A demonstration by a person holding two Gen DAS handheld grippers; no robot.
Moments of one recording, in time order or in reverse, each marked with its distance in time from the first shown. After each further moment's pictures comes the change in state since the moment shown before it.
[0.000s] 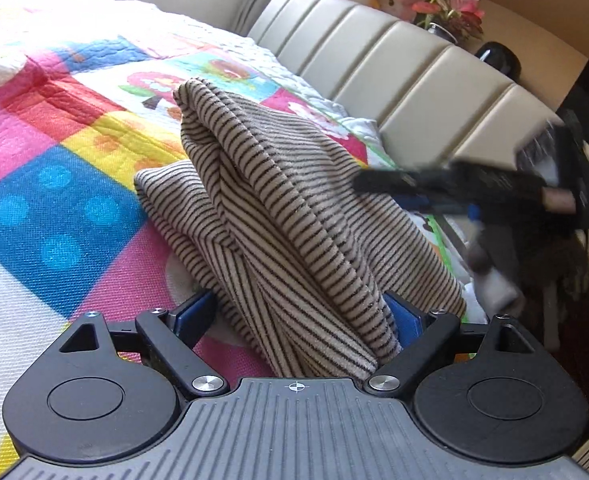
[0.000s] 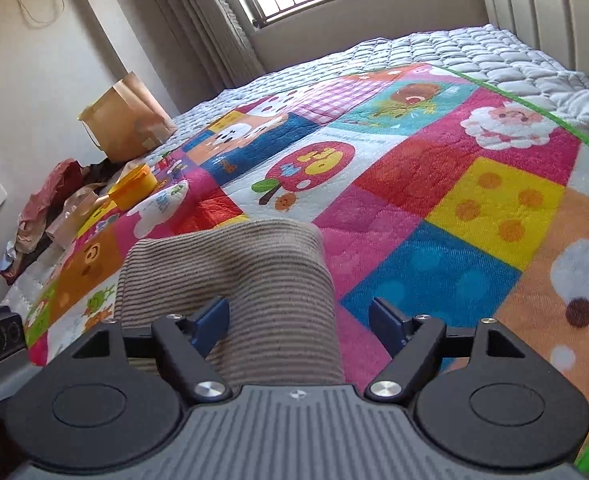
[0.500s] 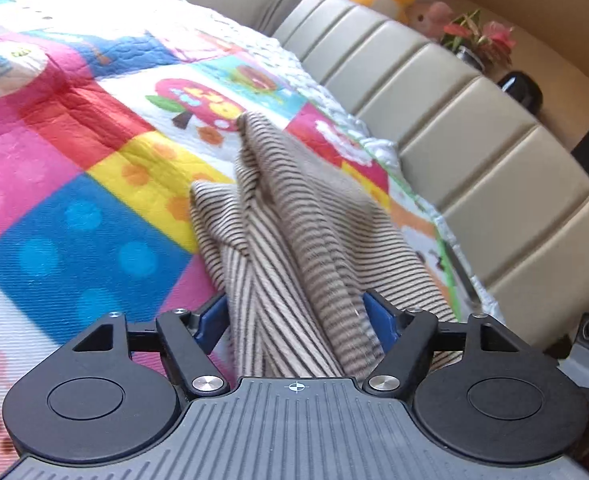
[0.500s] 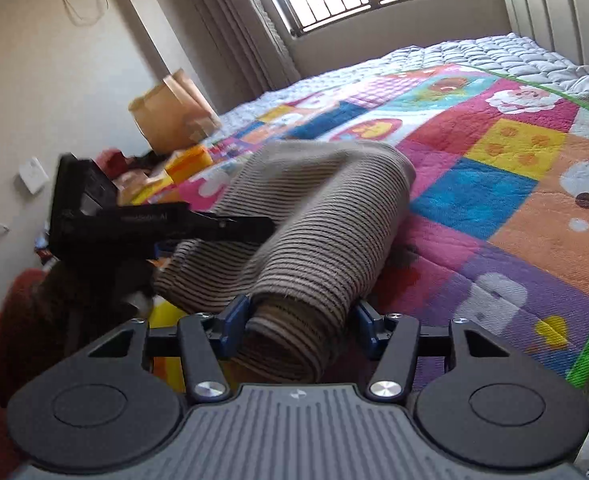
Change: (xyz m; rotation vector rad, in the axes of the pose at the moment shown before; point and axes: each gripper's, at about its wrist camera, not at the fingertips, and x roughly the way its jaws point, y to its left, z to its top) left arm -0.005 0.025 0.034 -0.066 0.024 0.026; right arm -0.036 0.045 -0.082 -0.107 -0.011 0.014
